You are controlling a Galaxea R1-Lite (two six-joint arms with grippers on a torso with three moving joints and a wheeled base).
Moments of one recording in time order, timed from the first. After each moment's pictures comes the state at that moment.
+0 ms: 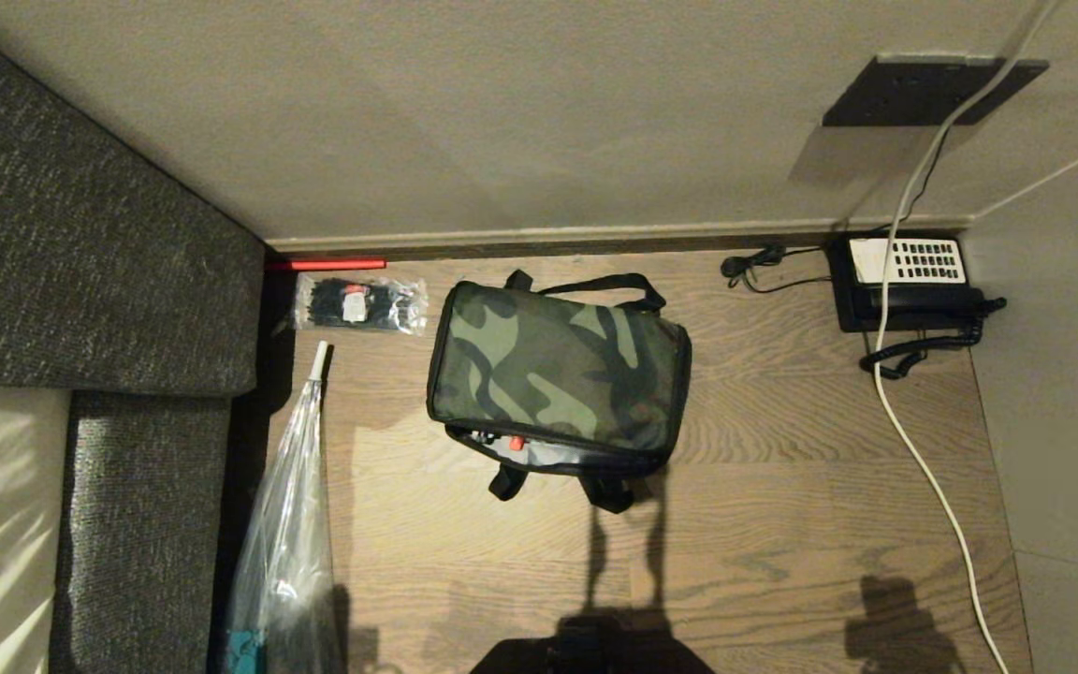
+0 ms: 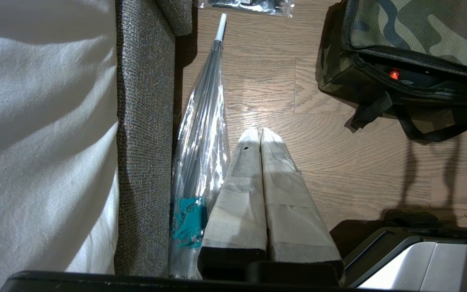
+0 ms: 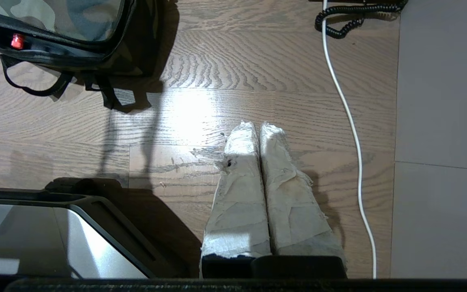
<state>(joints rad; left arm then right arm) 0.01 0.00 0.00 0.00 0.01 0.00 0.01 0.00 -0.01 0.04 0.02 -0.06</state>
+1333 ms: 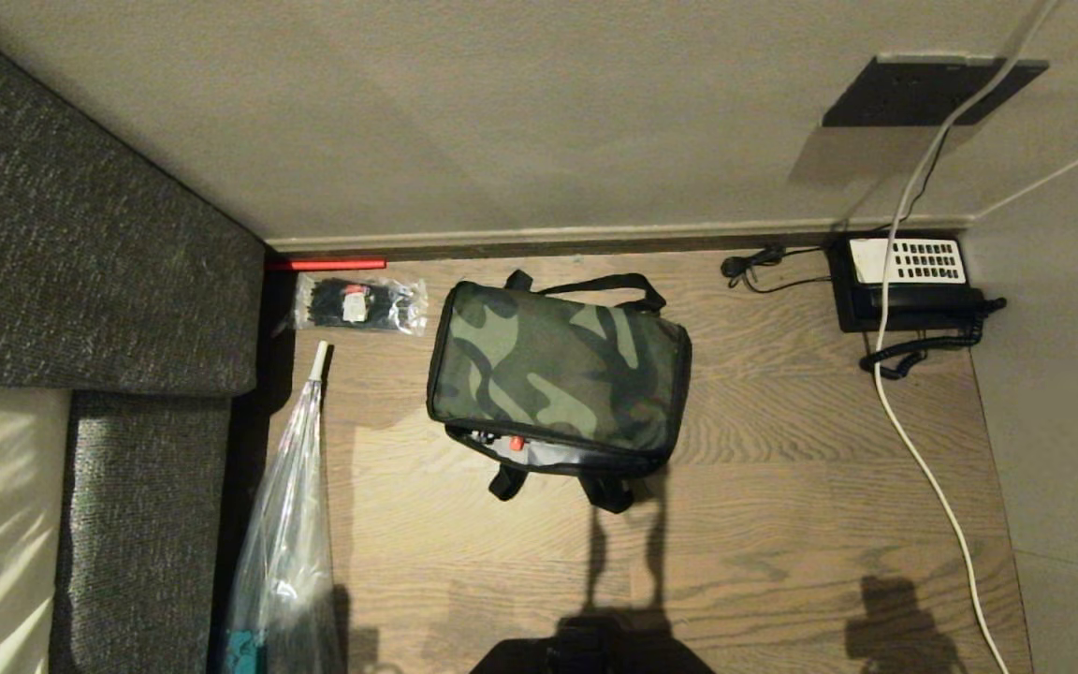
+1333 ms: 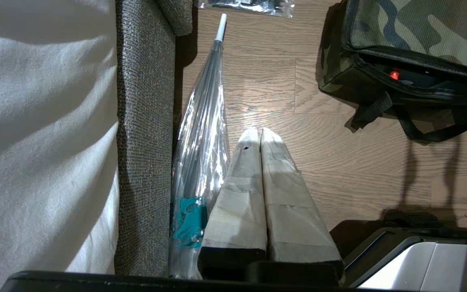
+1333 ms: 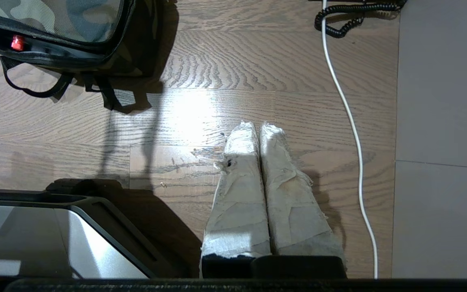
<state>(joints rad) 0.01 0.00 0.00 0.00 0.01 0.00 0.01 0.00 -0.01 0.03 0.02 -0.06</state>
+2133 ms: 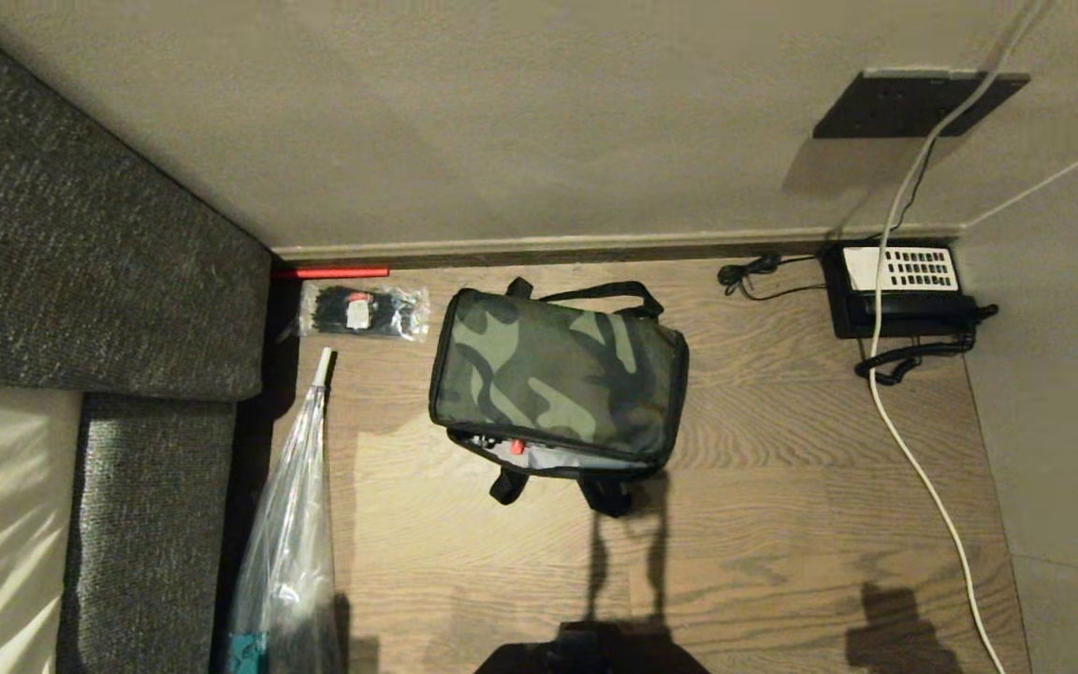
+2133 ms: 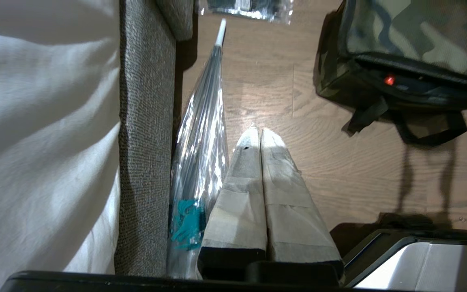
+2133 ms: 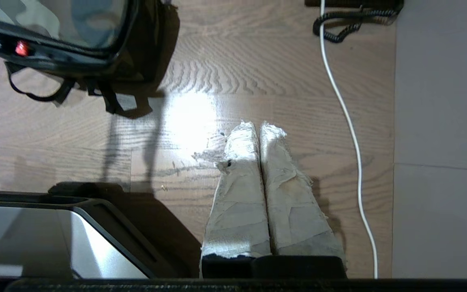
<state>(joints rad) 0.01 0.00 0.00 0.00 0.01 -0.01 0.01 0.00 -0.01 0.03 0.02 -0.06</state>
